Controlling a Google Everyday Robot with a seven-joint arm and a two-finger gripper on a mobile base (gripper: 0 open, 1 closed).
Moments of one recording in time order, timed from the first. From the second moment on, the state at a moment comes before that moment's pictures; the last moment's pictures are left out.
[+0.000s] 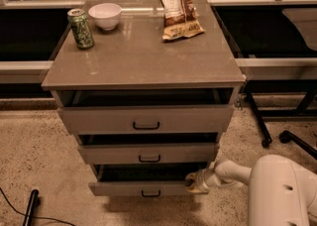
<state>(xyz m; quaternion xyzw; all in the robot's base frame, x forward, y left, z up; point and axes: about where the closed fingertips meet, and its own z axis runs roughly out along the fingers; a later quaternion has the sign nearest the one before) 0.555 -0.158 0.184 -0.67 0.68 0.14 0.27</state>
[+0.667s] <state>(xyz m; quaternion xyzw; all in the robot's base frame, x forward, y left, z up) 0.555 -0.158 0.189 -0.67 0.68 0.14 0.27</state>
